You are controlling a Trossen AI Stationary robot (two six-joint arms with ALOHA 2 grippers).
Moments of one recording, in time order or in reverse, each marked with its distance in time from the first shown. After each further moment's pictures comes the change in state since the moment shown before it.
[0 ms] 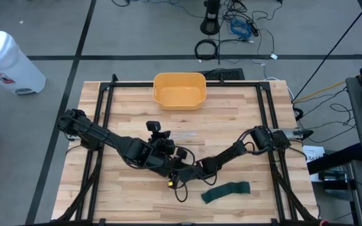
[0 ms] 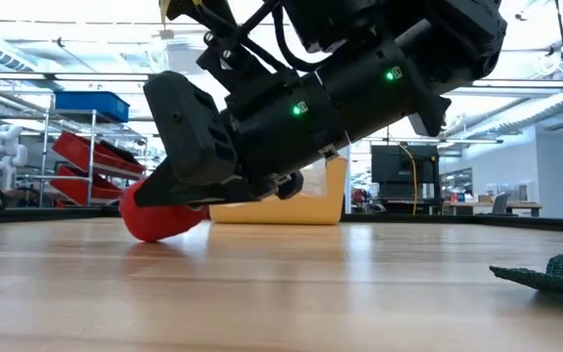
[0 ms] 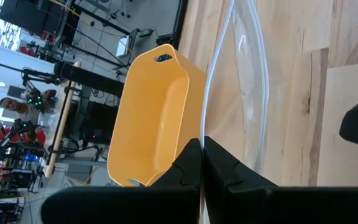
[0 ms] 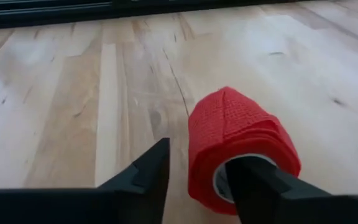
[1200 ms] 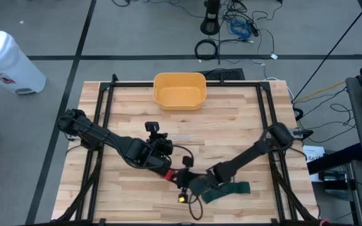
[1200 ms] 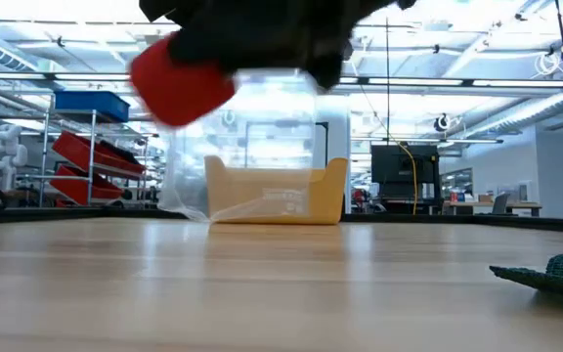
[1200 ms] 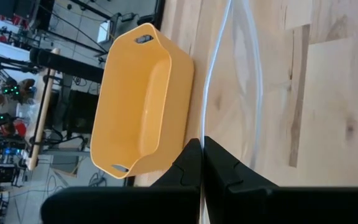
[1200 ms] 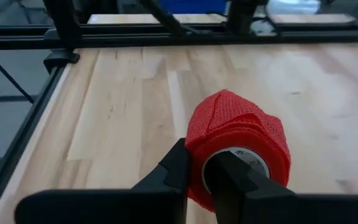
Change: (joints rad) left arm 0.000 0.000 0.000 -0.085 0.085 -0.069; right arm 0.149 -0.257 0.000 -0.288 0.039 -0.013
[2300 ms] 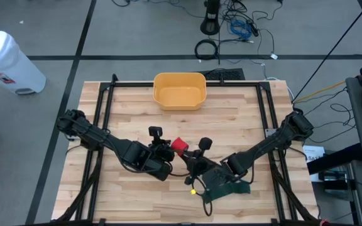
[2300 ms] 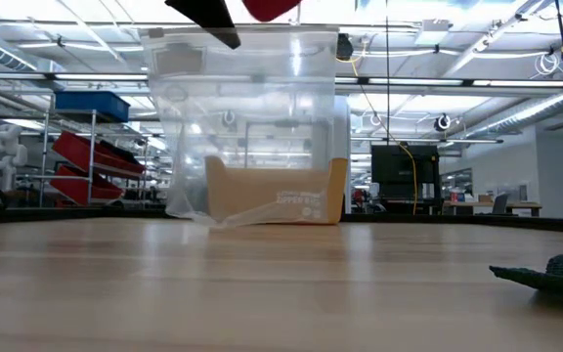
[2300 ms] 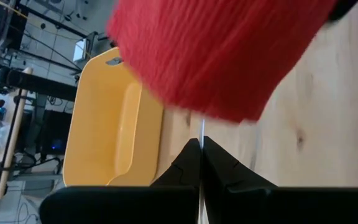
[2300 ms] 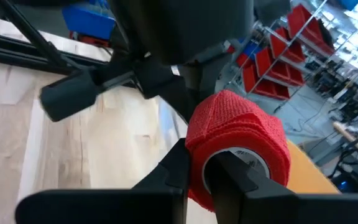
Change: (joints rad) left arm -0.033 0.000 0.000 0.109 0.074 0.081; right arm 0.006 -0.248 0.000 -0.187 0.431 -0.355
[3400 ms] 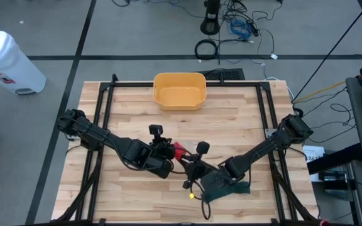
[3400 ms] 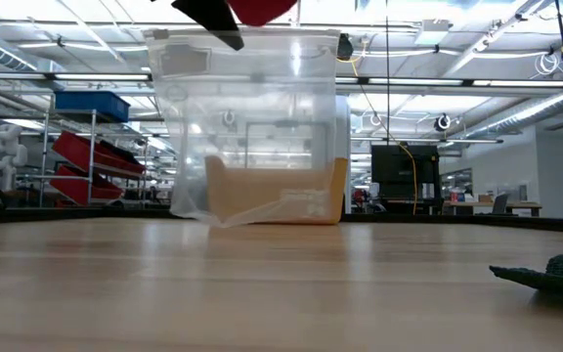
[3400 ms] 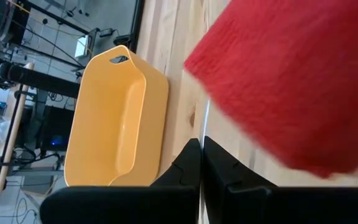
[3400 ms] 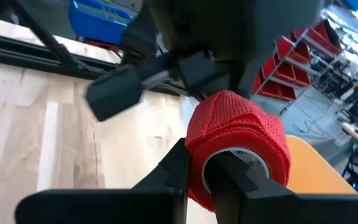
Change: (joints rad) left arm 0.018 0.000 0.006 0.004 0.000 -0.003; right arm 0.015 0.052 0.000 0.067 0.000 0.009
